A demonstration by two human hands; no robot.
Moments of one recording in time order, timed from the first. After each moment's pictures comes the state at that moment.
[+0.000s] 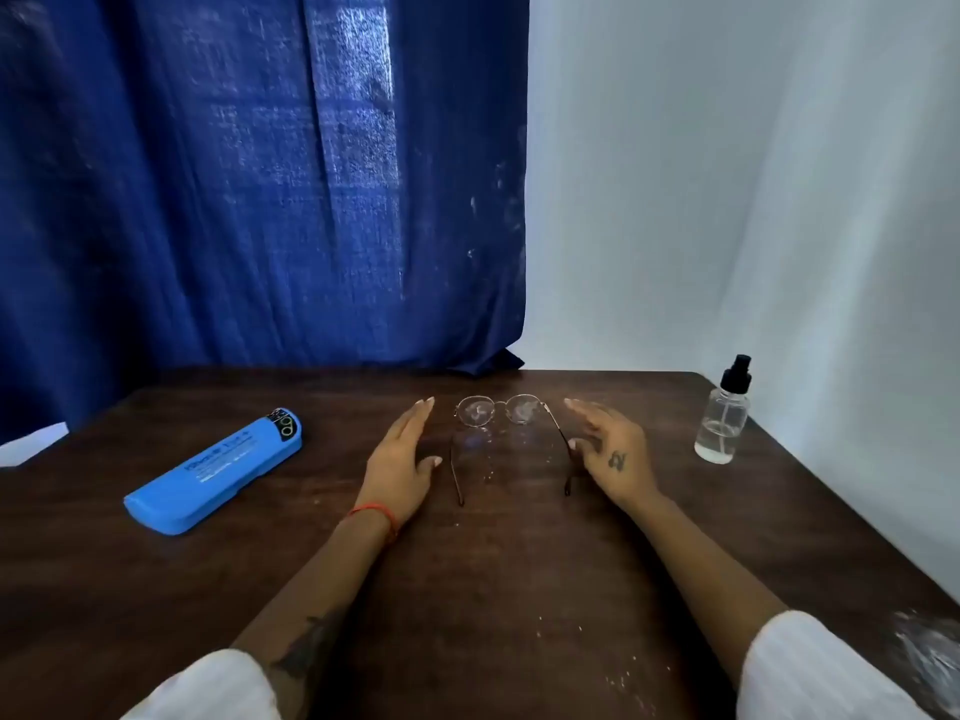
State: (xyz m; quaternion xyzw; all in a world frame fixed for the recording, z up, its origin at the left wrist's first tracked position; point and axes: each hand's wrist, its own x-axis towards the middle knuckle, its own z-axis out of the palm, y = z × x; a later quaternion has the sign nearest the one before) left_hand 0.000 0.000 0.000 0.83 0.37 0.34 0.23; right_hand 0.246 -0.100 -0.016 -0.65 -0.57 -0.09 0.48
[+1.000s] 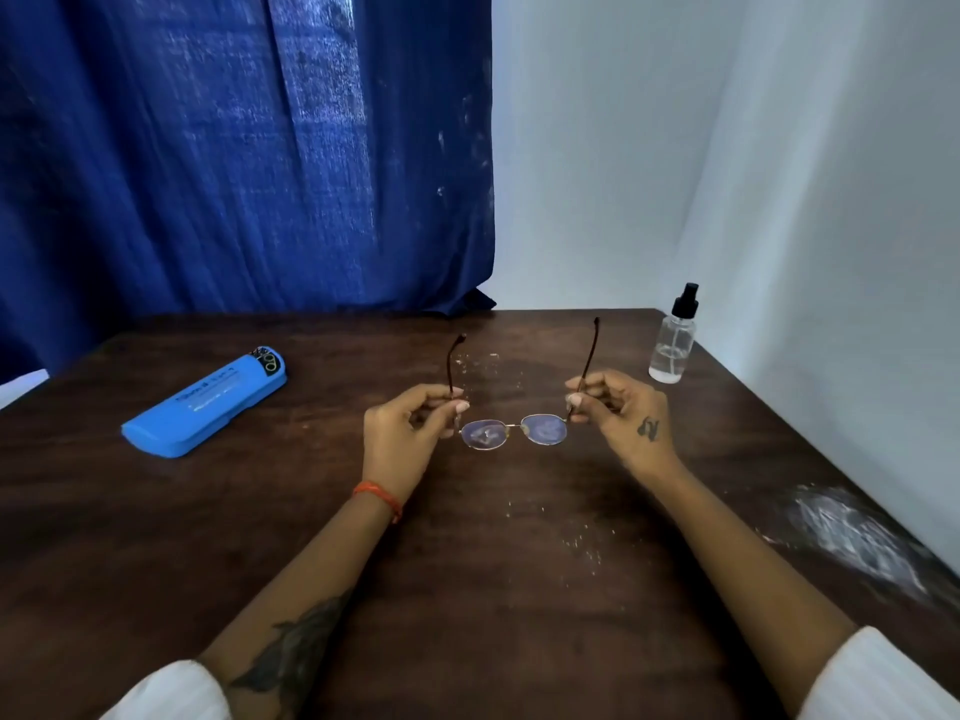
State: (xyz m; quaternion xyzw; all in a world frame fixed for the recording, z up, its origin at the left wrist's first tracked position) left_hand -0.008 -0.088 0.004 0.71 0.26 0.51 0.42; right_hand 0.199 -0.198 0.007 -0.62 -0.47 0.07 0.62
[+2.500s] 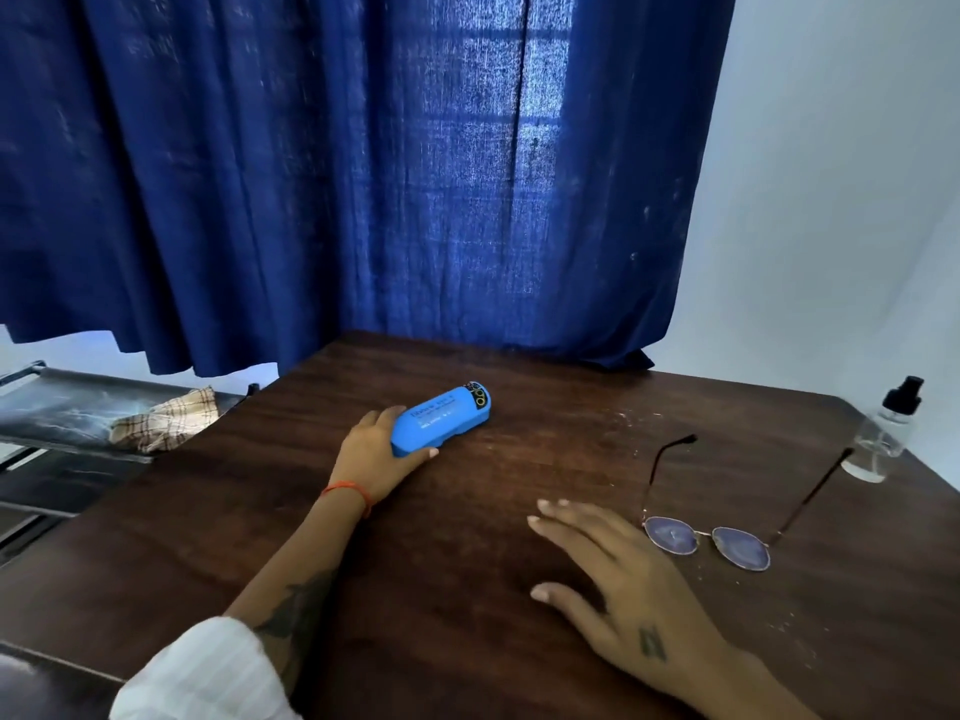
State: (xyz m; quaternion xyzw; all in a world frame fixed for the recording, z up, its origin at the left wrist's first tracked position) left_hand -0.212 0.011 -0.009 0.77 0.52 0.33 0.15; right_hand 0.001 -0.207 -0.002 -0.53 -0.78 -0.13 0.30
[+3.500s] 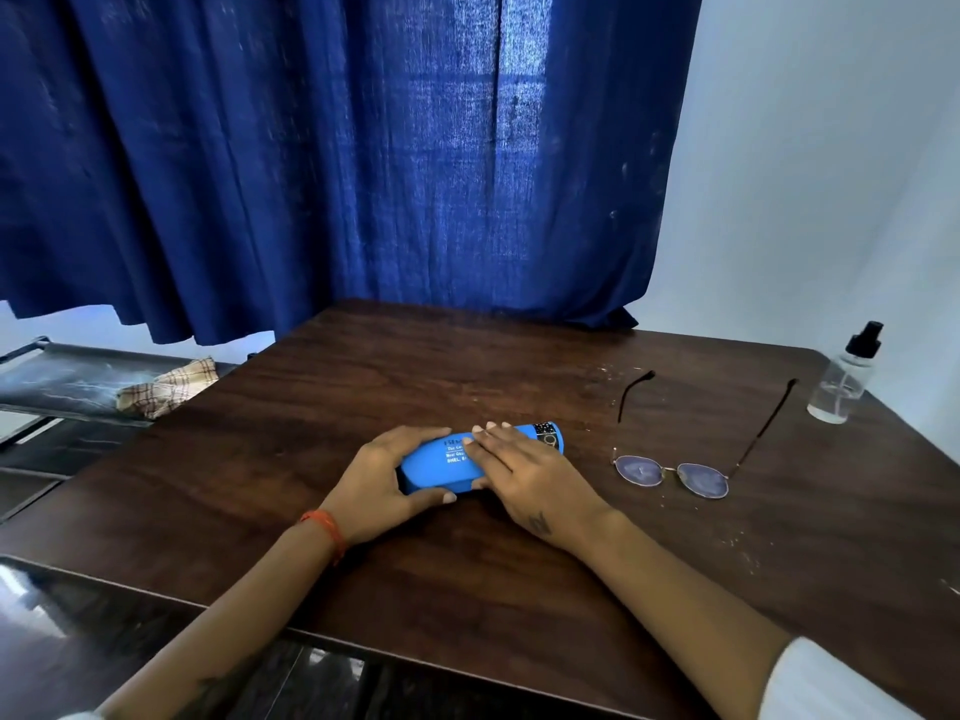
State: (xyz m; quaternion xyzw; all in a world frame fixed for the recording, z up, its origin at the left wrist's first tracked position) left_hand -0.221 -0.095 -0.007 0.86 0.32 0.34 0.22; right_hand -0.016 -0.147 -0.018 -0.43 -0.82 -0.31 0.20
